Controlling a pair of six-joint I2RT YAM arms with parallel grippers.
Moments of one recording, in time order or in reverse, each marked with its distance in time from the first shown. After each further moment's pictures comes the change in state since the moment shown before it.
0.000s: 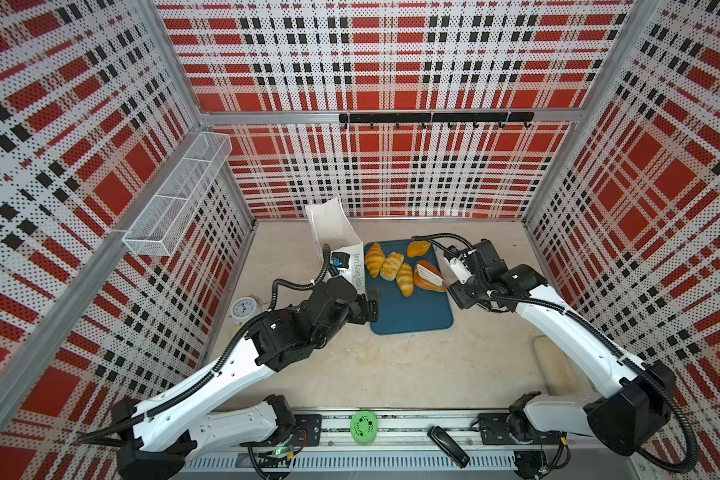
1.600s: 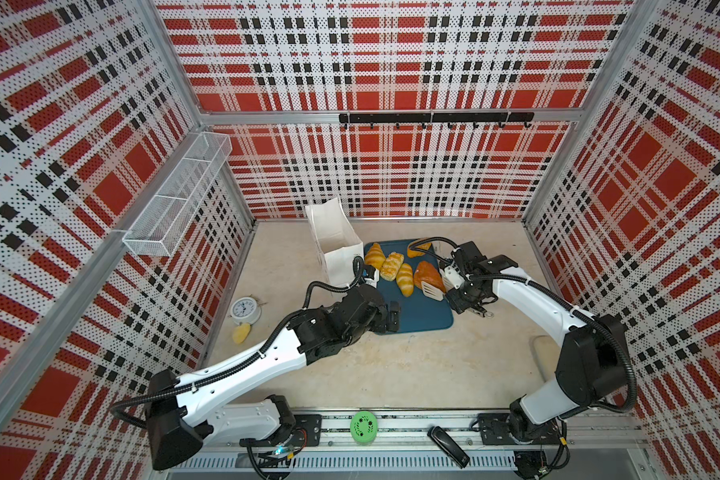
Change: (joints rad) left arm -0.021 0.142 -0.103 0.141 0.124 -0.078; right arm -0.047 0.245 0.014 -0.053 -0.103 0.002
